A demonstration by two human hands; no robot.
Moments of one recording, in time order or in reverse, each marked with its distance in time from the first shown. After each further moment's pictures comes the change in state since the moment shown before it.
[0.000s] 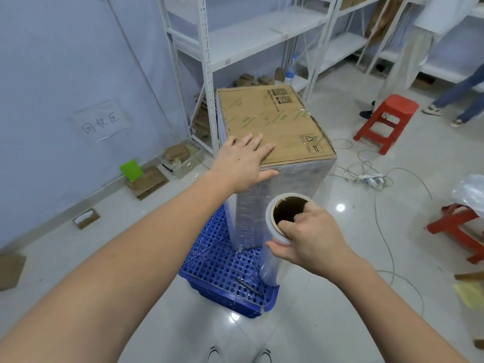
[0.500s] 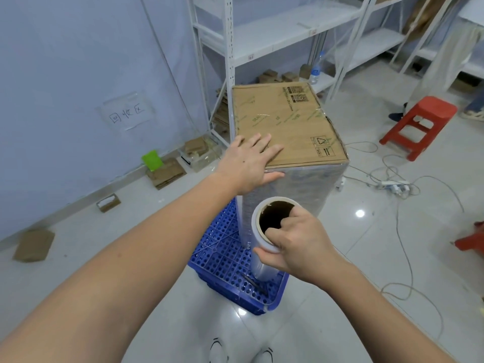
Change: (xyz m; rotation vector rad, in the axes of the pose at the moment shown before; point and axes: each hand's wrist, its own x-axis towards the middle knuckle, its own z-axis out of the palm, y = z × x) left_hand -0.012 -0.001 0.012 0.005 0.027 -0.025; right_hand 0.008 -0.017 0.008 0.176 -0.027 -0.127
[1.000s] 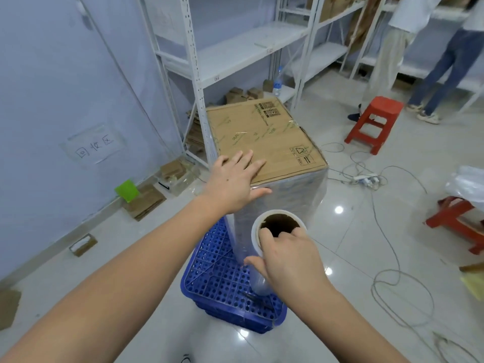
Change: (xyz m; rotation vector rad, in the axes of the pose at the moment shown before) left_hand -0.007 -0.009 -0.003 -0.091 -0.001 0.025; right_hand 0.021 -0.066 -0.025 -0.146 -0.193 0.527
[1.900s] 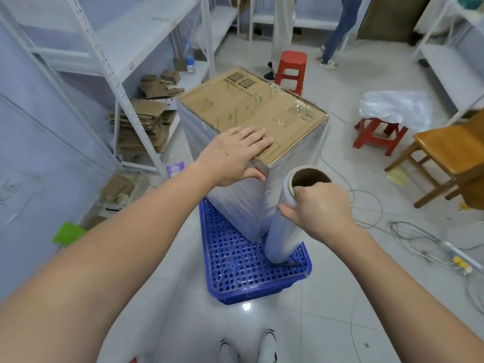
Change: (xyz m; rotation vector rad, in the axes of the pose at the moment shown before) left_hand 0.049 -0.097 0.009 0.124 0.064 0.793; right_hand 0.062 -0.063 0.017 -0.200 -0.013 0.573
